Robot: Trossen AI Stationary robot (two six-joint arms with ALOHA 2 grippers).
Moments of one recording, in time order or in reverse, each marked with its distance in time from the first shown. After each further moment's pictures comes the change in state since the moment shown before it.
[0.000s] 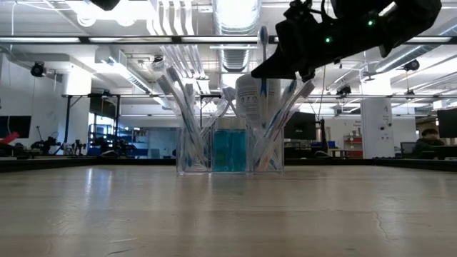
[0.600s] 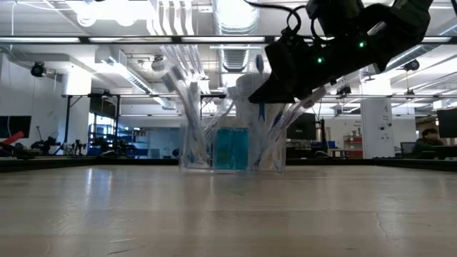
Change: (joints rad) left arm -0.198 -0.008 0.002 0.035 -0.218 0.010; right arm -0.028 0.114 0.003 -0.003 0.002 0.247
